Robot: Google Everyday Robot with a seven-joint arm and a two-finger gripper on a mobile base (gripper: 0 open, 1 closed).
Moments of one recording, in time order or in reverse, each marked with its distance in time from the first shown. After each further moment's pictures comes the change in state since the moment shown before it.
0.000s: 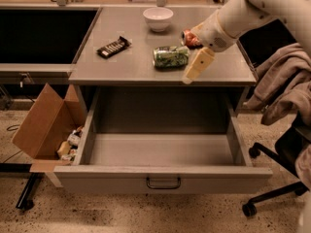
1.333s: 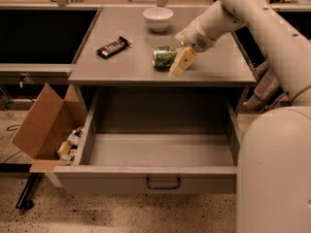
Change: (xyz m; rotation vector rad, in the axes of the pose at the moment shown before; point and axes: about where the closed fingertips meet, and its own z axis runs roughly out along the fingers) arm -0.008 -0.037 0.069 -0.106 -0.075 0.030
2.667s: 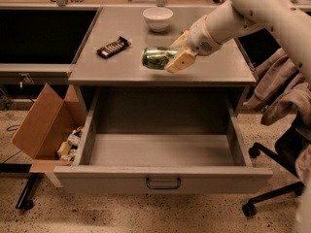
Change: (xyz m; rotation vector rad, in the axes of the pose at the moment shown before) arm -0.023 0.046 -0.032 0.059 -0.071 -0.027
